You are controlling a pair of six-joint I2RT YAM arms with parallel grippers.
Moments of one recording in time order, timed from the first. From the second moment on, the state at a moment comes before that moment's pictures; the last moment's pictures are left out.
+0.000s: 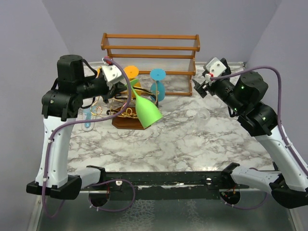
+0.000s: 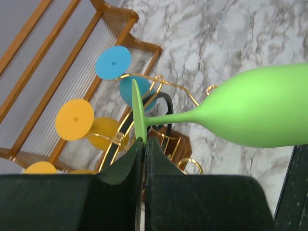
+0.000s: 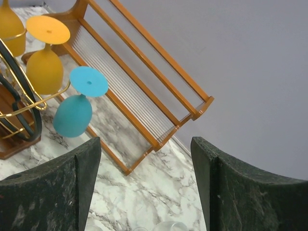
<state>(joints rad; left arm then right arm) -0.18 1.21 1.76 -0.98 0.82 0.57 0.63 1.05 1.45 -0.42 0.04 -0.55</state>
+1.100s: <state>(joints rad) -0.11 0.98 1.61 -1.36 0.35 1.10 0.52 0.95 1.03 -0.20 -0.31 -0.47</state>
